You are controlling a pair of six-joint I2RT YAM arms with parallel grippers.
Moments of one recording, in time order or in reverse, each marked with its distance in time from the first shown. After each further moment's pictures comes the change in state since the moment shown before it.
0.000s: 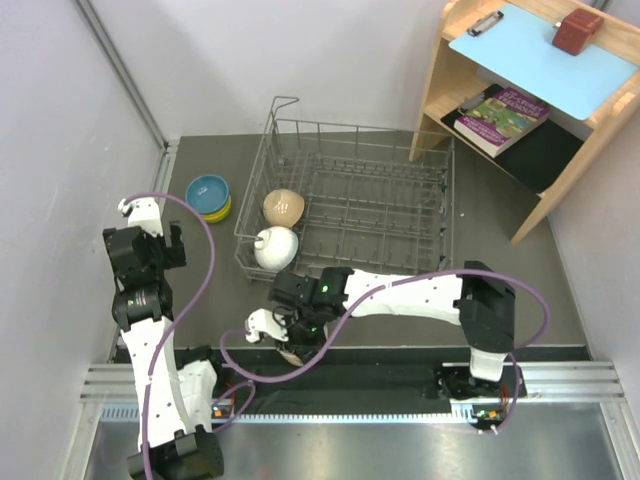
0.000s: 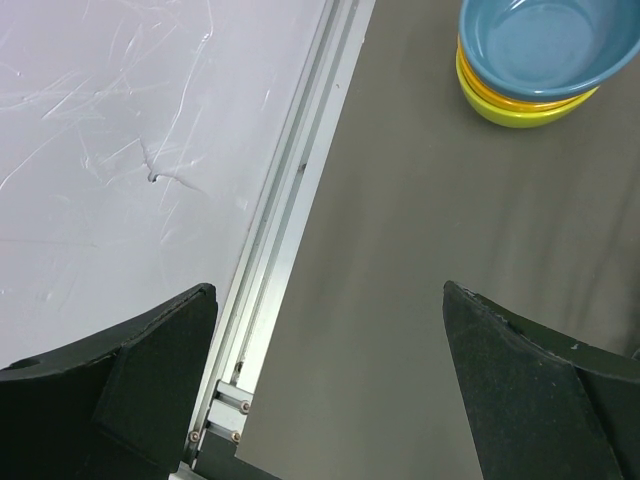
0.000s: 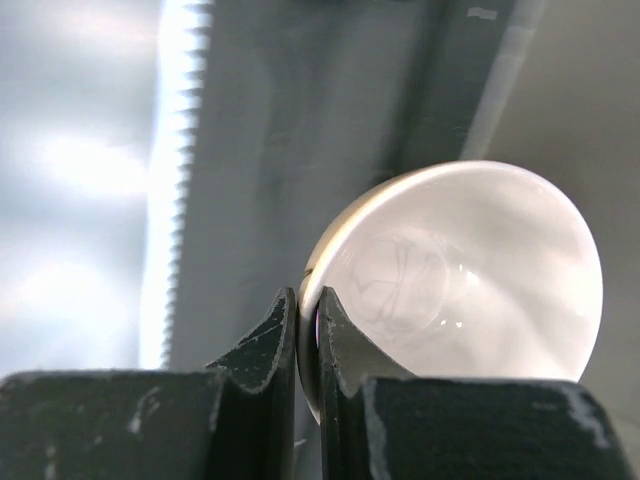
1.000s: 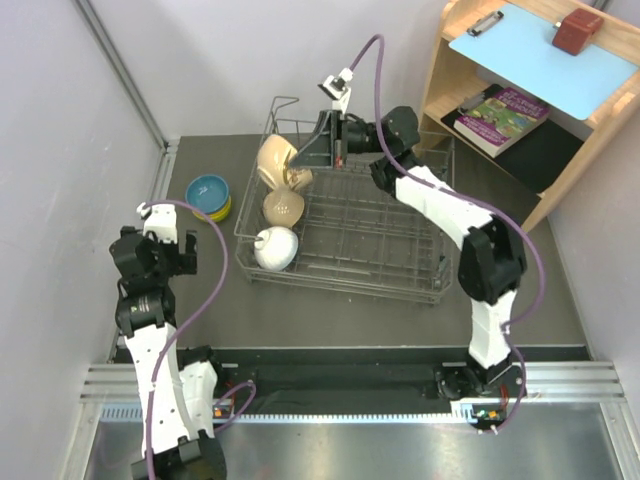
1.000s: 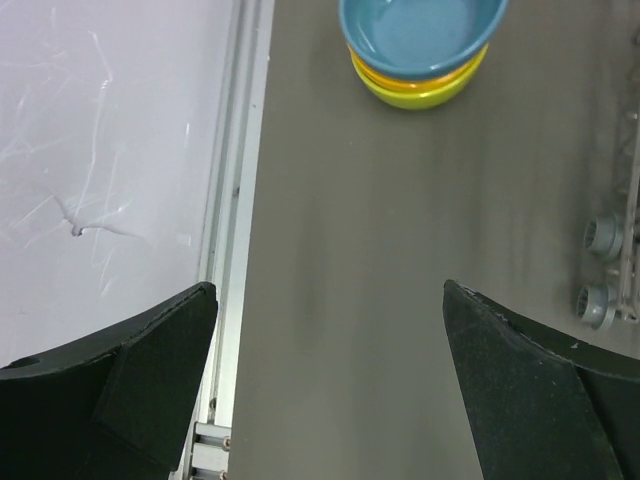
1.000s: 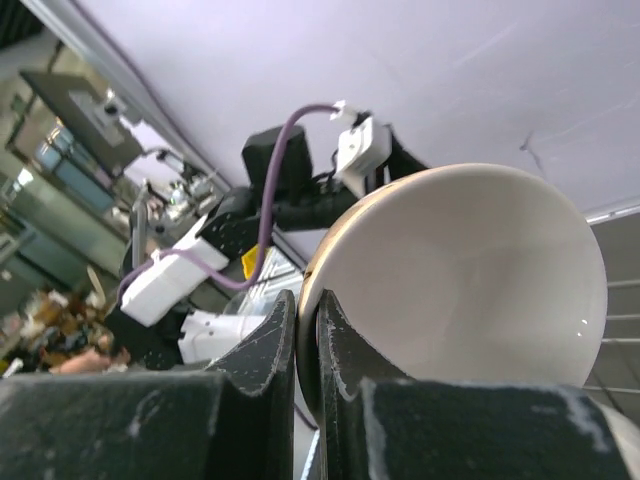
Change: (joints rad) left arm 0.001 -0.046 -0.042 -0.008 0.209 0.094; right arm -0.723 0.092 0.311 1.505 -0.774 1.511
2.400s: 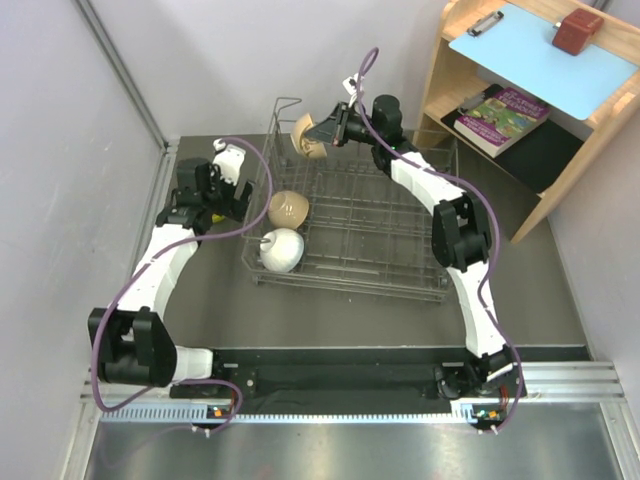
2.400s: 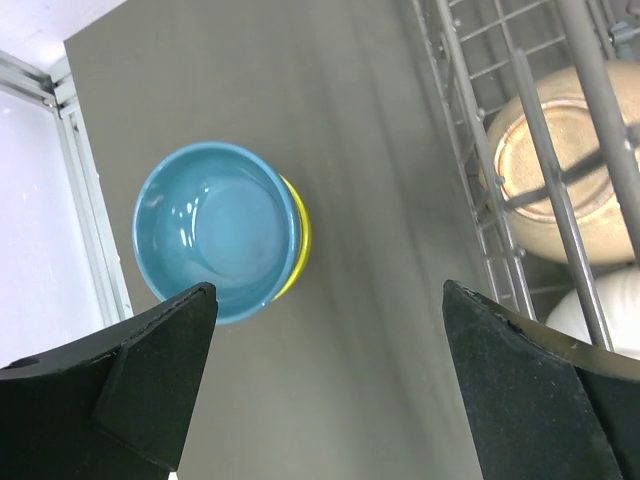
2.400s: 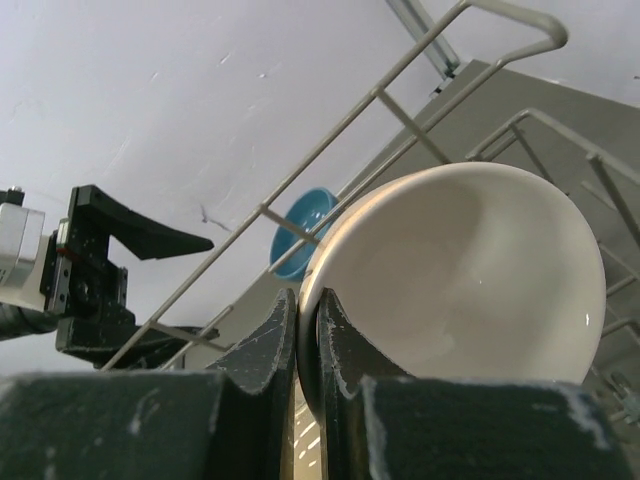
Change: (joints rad) left arm -0.439 0.677 0.338 0.204 -0.068 0.019; right arm -0.187 0.452 0.382 -0.427 0.371 -0.412
